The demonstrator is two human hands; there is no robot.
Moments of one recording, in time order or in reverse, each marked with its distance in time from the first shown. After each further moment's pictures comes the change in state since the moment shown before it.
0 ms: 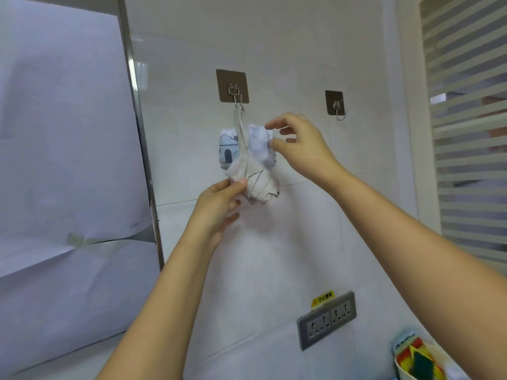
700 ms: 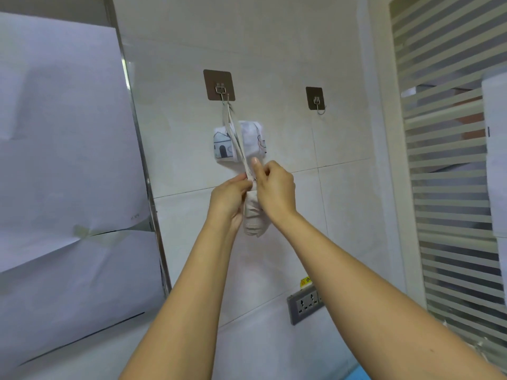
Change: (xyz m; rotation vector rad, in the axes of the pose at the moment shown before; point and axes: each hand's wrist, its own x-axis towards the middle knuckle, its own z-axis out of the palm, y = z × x) left_hand -0.010 -0.007 0.037 -0.289 -0.042 -0.038; right_hand -0.066 0.009 0.061 0.016 0.257 0.315
